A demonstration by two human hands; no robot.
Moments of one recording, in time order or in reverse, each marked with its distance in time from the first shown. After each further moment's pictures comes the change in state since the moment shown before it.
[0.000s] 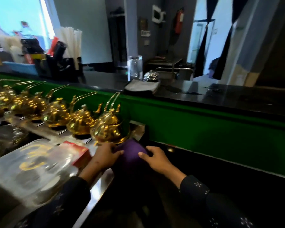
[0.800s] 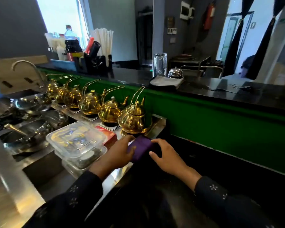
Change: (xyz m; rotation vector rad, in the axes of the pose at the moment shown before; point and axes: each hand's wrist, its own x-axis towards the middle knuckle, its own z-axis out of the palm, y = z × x) left_hand -0.069 -0.009 -0.012 0.012 0.082 0.227; right_hand -0.041 -0.021 0.012 -0.329 -0.081 -0.300
